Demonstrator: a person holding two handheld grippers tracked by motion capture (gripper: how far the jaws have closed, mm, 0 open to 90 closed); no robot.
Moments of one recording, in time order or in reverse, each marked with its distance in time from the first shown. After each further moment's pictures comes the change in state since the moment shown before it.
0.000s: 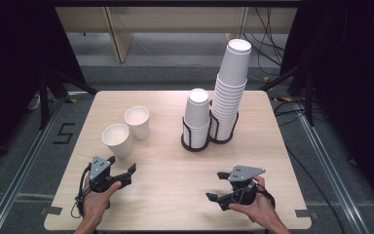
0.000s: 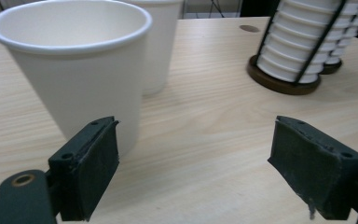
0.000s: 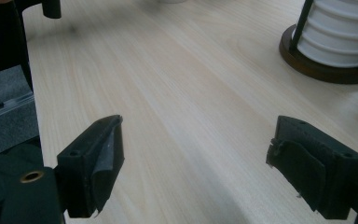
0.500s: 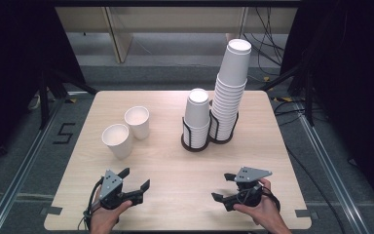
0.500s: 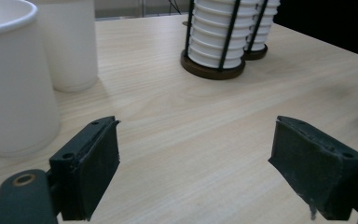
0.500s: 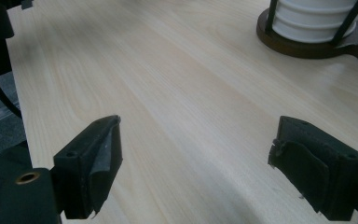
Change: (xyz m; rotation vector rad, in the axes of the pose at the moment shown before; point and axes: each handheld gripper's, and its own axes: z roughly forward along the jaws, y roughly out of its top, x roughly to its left) left arm -0.047 -0.014 -0.021 0.001 -0.145 0.069; right arm -0.005 -0.013 -0.010 0.006 -0.059 0.058
